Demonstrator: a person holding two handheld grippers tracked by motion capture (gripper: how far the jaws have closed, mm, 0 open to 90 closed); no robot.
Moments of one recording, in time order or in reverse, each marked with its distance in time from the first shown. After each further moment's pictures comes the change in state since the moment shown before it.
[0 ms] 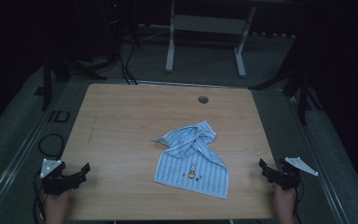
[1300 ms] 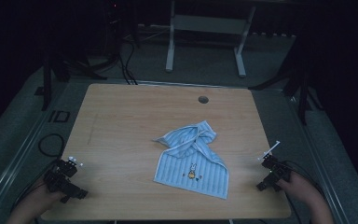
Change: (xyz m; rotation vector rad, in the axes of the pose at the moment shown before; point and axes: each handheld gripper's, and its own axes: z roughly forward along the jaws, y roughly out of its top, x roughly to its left) left arm -0.027 0.040 -0.001 0.879 -0.082 0.413; right arm 0.029 0.046 0.025 1.033 0.220 -0.499
